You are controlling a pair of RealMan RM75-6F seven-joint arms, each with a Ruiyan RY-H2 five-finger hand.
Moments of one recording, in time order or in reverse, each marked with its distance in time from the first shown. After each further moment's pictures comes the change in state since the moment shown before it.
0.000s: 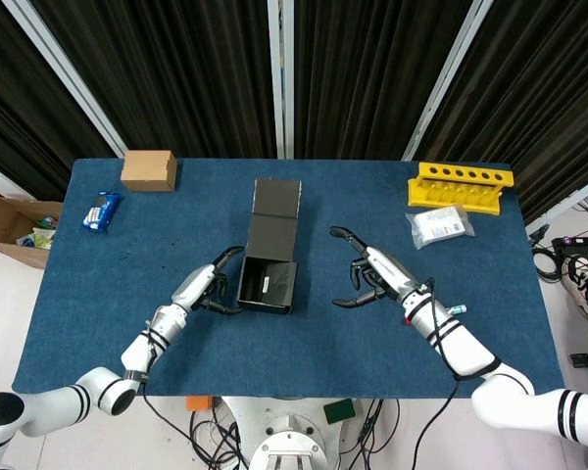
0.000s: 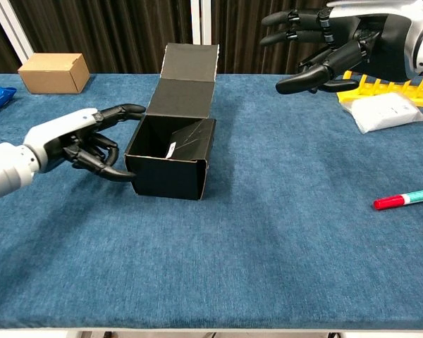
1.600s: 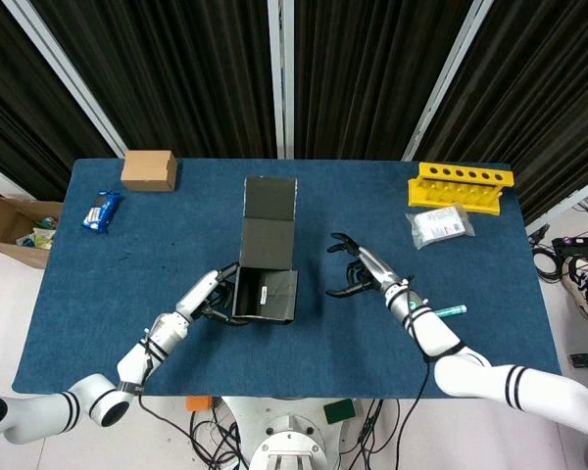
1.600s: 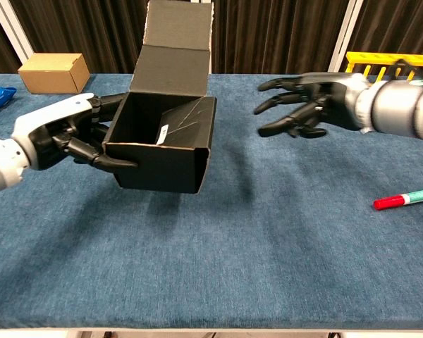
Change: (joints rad) left arm 0.031 0.088 0.037 -0.177 0.110 0.116 -0.150; right arm 0.142 -0.241 -0.020 0.290 0.349 -0.119 -0.111
